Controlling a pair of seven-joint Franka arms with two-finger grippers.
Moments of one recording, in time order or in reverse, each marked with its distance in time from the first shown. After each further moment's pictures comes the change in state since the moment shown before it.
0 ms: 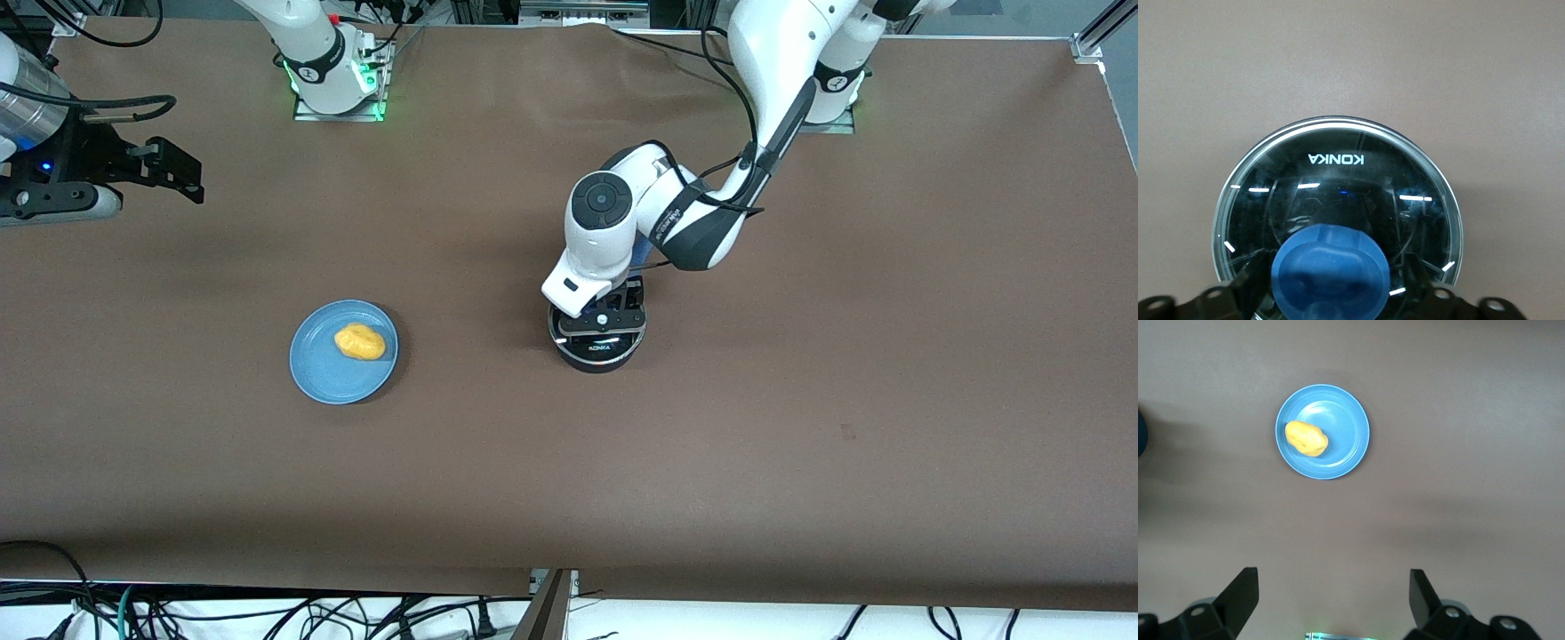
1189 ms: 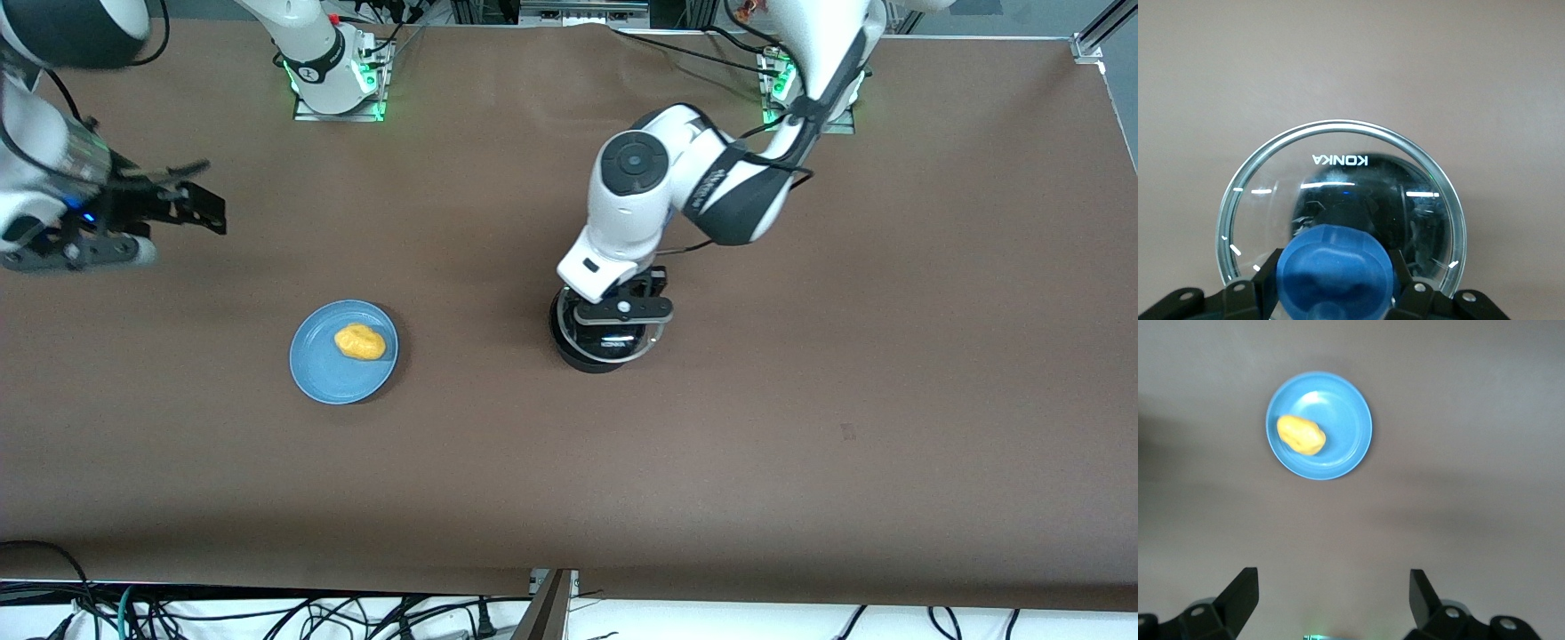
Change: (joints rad) left arm 0.103 -0.156 -0.034 -0.006 -0.001 -0.108 0.106; right arm 0.000 0.143 0.001 -0.007 -0.001 0.035 -0.001
